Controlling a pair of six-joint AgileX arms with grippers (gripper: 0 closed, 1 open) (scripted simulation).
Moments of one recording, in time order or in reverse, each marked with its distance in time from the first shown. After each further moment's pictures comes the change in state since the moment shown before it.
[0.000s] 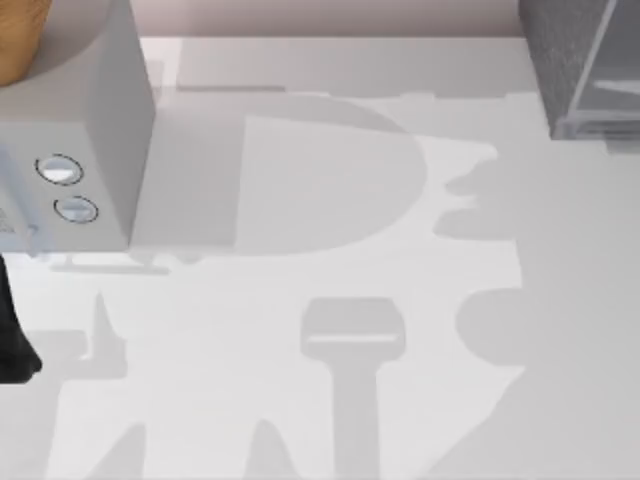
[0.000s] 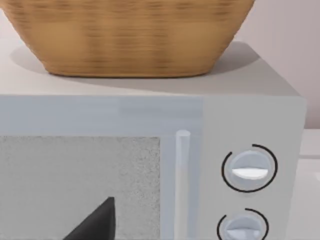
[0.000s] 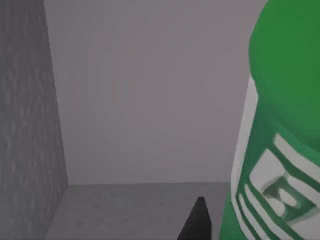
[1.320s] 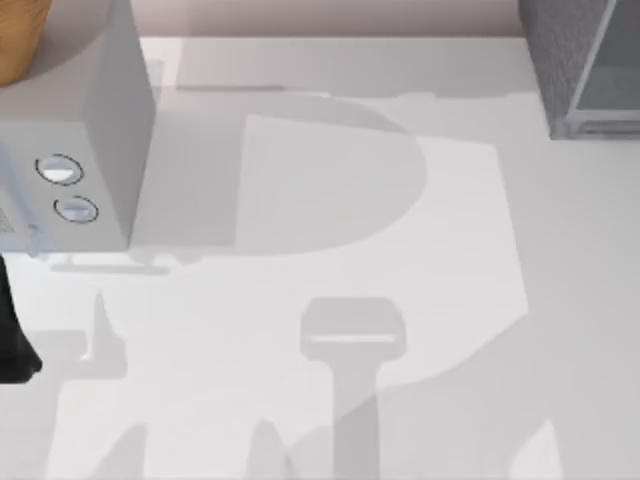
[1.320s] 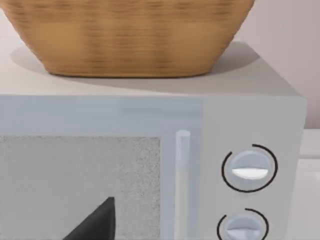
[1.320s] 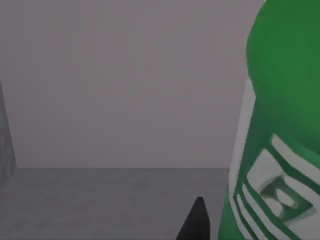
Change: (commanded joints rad) left arm 0.000 0.000 0.000 0.000 0.000 0.000; right arm 0.017 0.401 0.421 -0.069 0.005 -0.033
